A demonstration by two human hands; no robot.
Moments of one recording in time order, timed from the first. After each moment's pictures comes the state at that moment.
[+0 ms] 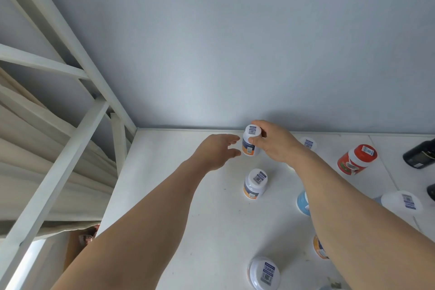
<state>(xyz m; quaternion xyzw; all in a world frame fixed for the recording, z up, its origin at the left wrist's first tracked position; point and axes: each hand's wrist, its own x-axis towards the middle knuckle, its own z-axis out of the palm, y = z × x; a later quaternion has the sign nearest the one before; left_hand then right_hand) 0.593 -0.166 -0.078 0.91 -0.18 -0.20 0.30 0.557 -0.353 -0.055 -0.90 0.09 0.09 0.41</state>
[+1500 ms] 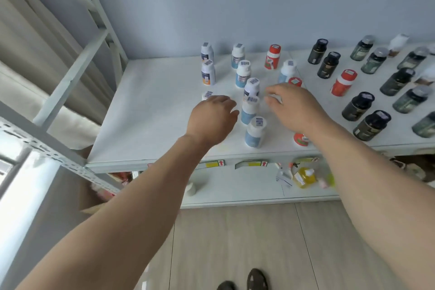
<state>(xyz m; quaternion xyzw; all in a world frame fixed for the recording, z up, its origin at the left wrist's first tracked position) 0.212 -0.172 -0.021 0.91 -0.33 0.17 0.16 0.145 -0.366 0.028 -0.98 0.06 -0.07 0.19</state>
